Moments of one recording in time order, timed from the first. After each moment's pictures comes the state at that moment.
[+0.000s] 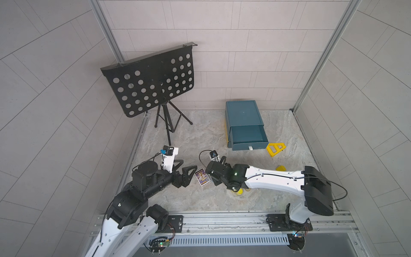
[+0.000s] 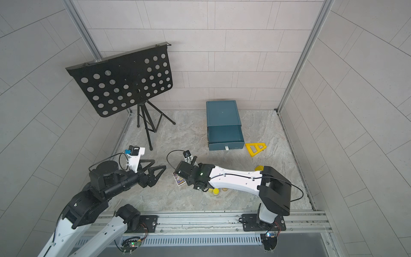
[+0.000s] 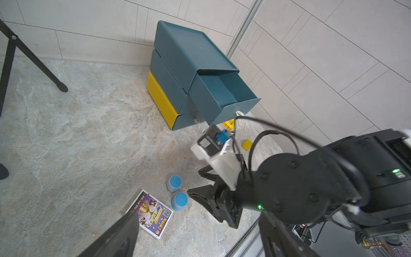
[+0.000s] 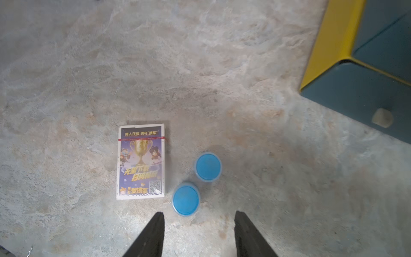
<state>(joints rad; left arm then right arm) -0.51 0.47 0.82 -0.73 0.27 -0.36 1.14 1.68 1.20 -0.59 0.43 0.59</state>
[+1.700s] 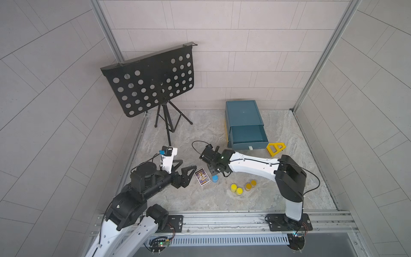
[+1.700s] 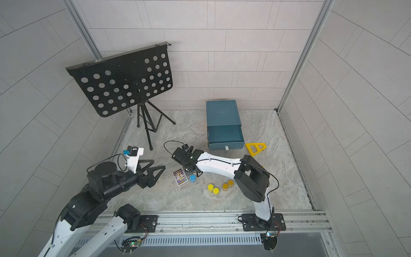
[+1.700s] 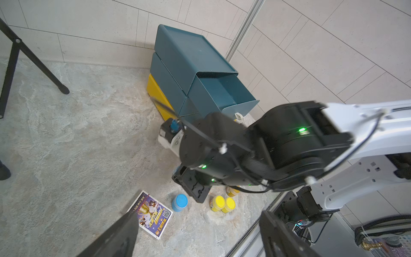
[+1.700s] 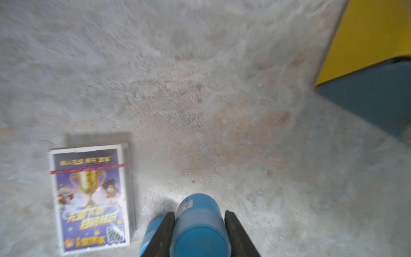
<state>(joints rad) -0.51 0.45 0.82 -0.74 0.26 -0.37 1.00 1.85 1.47 -0.81 0.35 0.51</state>
